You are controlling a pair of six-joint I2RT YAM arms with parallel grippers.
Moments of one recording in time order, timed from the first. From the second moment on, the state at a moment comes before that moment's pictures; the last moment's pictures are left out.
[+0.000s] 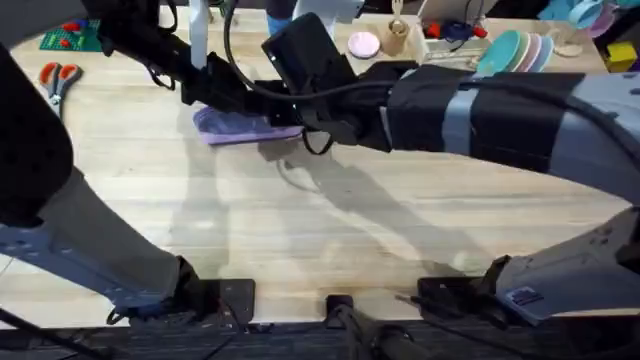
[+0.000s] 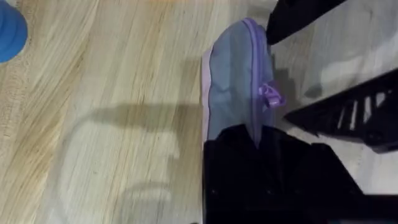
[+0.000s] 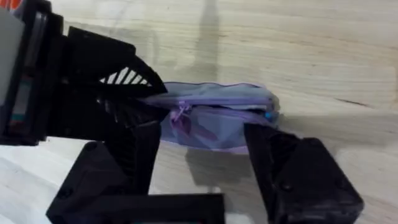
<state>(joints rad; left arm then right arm) 0.14 1.86 1.40 -1.10 0.71 1.42 0.85 1.76 1.18 -0.17 0.20 0.64</state>
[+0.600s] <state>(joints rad) 0.14 1.86 1.40 -1.10 0.71 1.42 0.84 1.76 1.18 -0.13 0.21 0.70</state>
